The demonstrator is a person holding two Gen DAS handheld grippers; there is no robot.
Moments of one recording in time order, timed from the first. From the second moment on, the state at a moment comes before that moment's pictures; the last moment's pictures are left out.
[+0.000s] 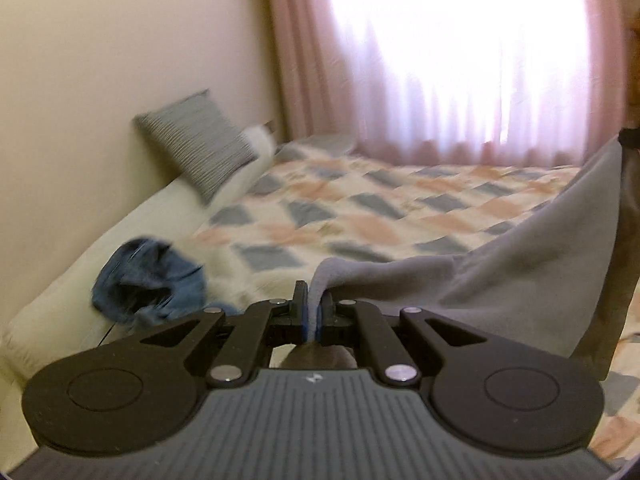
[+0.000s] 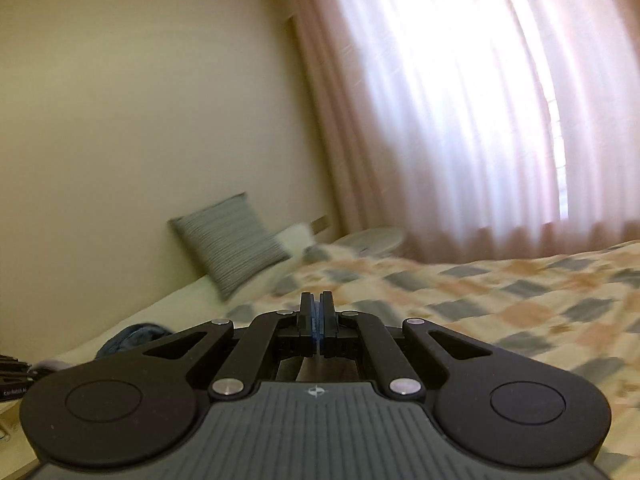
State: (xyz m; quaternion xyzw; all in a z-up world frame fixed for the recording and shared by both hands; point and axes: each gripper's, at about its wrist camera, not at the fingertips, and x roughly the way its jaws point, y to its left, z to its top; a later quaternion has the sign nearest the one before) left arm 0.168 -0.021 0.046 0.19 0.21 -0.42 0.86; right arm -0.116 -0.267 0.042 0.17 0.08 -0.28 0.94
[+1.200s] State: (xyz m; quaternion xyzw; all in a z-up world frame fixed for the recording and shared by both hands) left arm -0.026 -0.077 -0.165 0.42 0.38 -0.57 0.59; right arm -0.324 -0.226 -0.164 0.33 0.42 -0.38 0.75
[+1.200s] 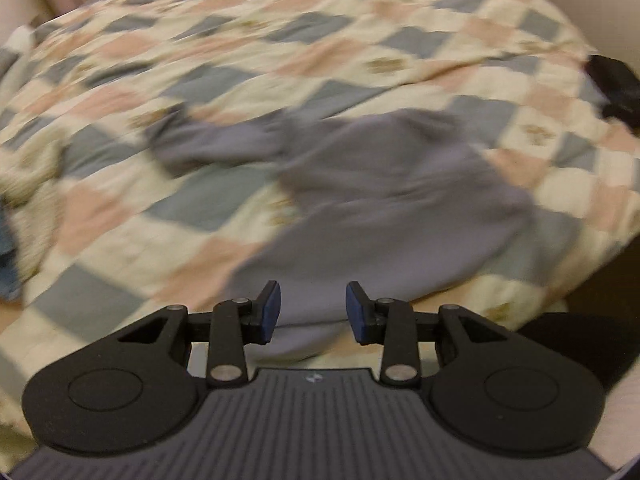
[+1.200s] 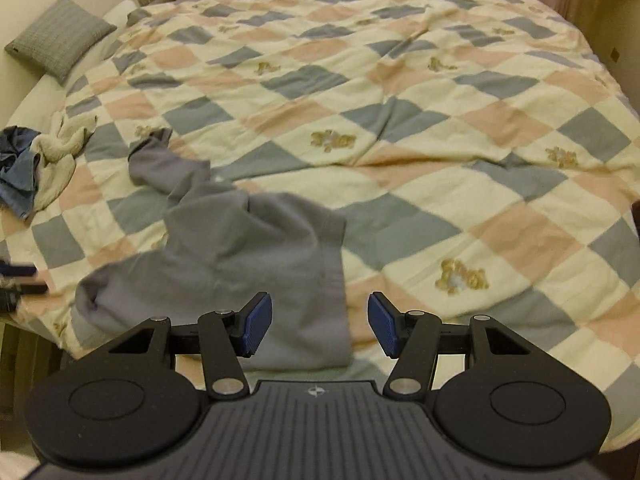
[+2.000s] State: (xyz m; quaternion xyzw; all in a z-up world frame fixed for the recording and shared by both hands) left arm -0.319 -0.229 -0.342 0.42 0.43 -0.40 0.69; right arm -0.446 -0.385 -0.247 0.26 0.53 -0.20 0.78
